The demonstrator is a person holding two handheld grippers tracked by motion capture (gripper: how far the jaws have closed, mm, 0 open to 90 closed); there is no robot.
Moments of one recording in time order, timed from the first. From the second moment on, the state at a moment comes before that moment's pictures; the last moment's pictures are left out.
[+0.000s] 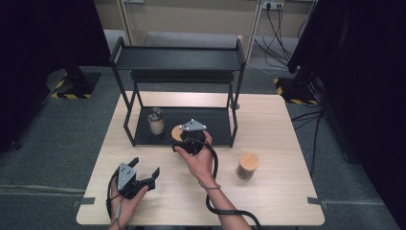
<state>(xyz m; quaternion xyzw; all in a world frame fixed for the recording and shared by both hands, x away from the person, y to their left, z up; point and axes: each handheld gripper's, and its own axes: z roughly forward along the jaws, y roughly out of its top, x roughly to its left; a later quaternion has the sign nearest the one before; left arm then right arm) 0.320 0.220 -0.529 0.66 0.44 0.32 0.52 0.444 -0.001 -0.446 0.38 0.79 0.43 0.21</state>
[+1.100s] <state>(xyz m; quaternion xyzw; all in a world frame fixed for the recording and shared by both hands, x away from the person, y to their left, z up) 0.321 0.221 -0.529 0.66 0.44 0.31 0.52 0.473 0.006 -0.431 0.40 0.78 0.43 0.22</state>
